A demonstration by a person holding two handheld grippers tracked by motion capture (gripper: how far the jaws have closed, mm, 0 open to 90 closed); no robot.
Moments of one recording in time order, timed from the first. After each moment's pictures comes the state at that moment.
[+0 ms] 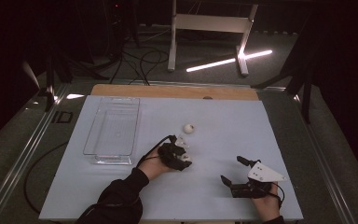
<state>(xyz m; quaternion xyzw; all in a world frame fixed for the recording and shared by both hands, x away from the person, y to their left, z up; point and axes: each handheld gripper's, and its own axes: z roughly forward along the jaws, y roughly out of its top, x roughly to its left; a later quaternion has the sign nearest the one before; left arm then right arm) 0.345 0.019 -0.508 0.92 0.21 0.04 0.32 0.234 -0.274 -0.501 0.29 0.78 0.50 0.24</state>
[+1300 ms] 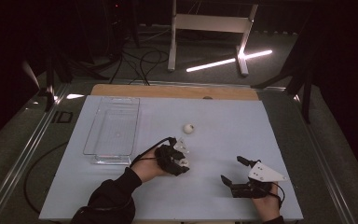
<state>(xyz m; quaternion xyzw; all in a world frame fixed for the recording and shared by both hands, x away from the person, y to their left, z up) 0.321 0.026 -0.473 0.94 0.15 0.03 0.30 0.234 -0.274 -0.501 0.30 0.78 0.50 0.24</state>
